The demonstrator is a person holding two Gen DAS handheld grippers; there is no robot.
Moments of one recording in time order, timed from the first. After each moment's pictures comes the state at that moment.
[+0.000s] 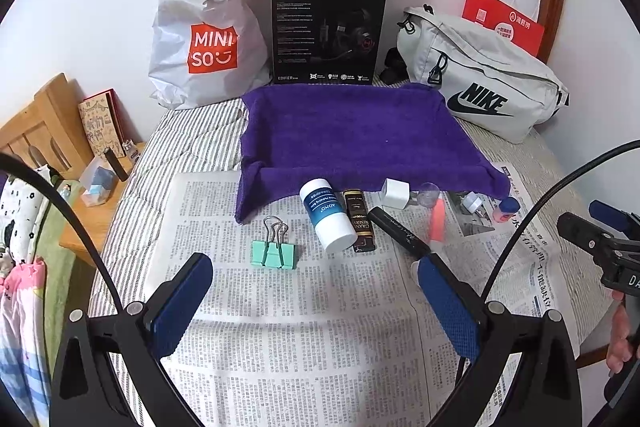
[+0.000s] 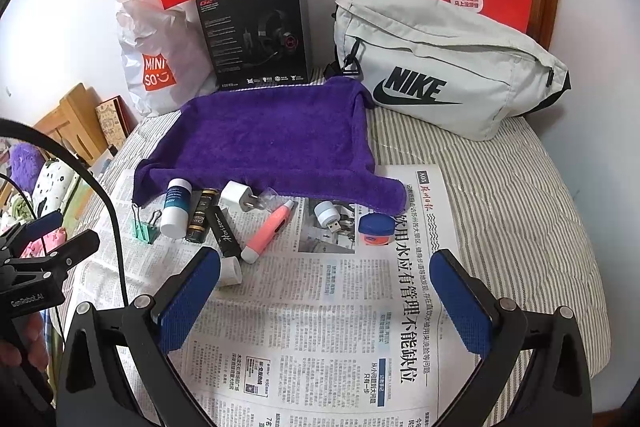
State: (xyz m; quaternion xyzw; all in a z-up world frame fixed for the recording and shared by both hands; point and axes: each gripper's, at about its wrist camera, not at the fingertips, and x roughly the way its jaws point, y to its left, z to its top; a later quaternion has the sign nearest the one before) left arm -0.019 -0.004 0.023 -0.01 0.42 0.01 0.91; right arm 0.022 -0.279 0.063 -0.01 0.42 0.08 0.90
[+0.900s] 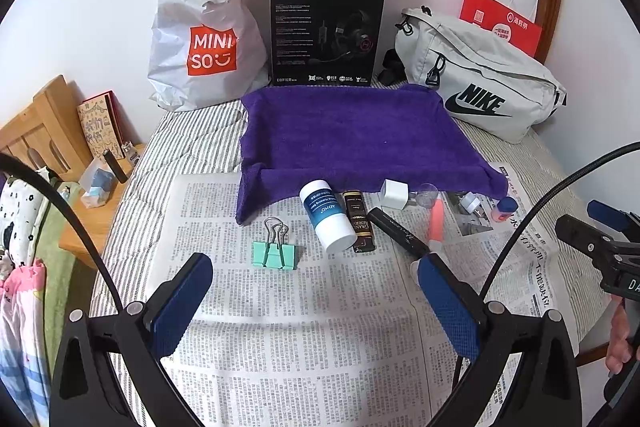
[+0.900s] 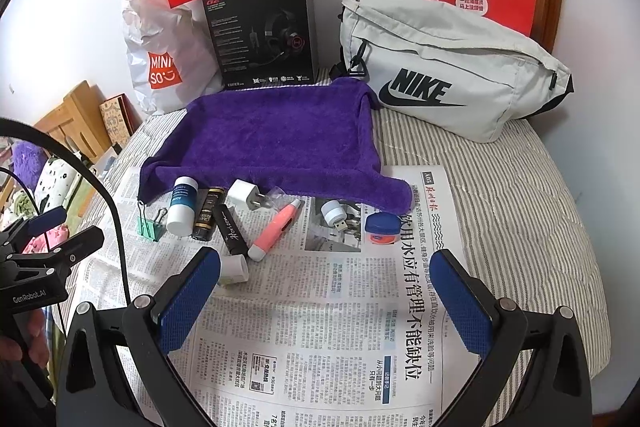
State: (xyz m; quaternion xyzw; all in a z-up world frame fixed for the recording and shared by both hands) left arm -0.018 -0.001 0.028 -0.01 0.42 0.00 0.91; right arm 0.018 -0.274 0.066 -0.01 0.42 0.09 0.90
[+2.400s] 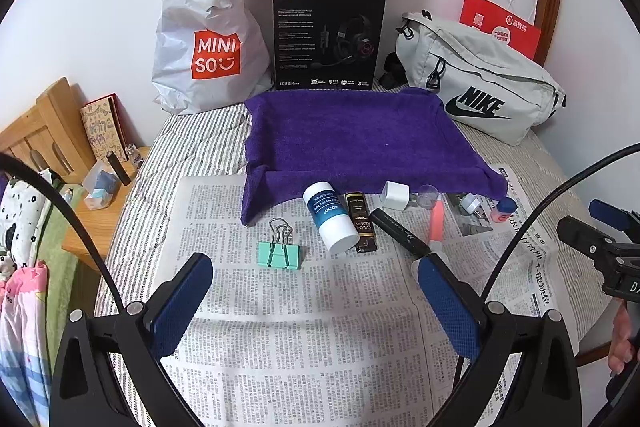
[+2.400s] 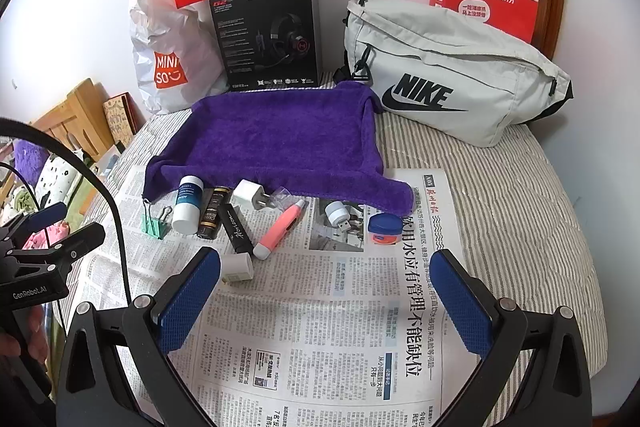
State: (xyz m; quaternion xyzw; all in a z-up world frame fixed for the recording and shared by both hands) left arm -0.026 0.000 0.031 -0.01 0.41 0.01 0.91; right arm 0.011 -0.271 0.071 -0.01 0.42 0.09 0.90
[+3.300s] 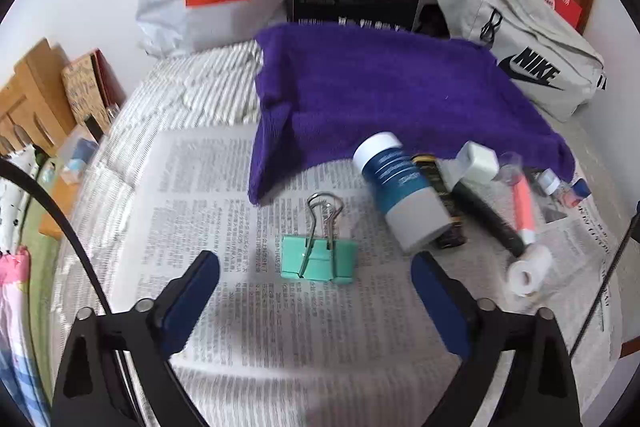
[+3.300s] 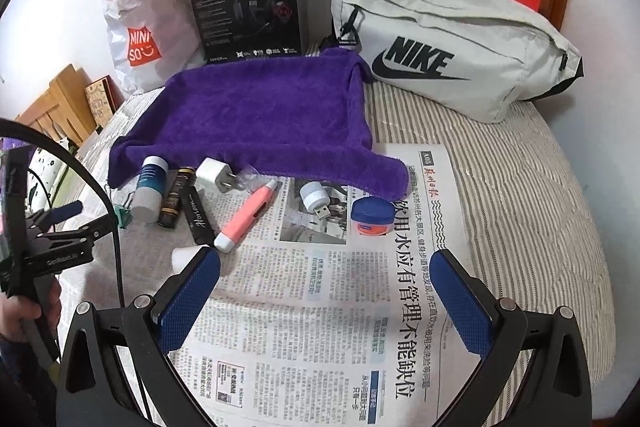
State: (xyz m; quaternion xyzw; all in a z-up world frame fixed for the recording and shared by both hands) left arm 0.043 0.041 -0.070 -0.02 0.47 0.01 0.88; right arm 0.046 -0.283 0.023 -0.02 0.45 0.08 0.89
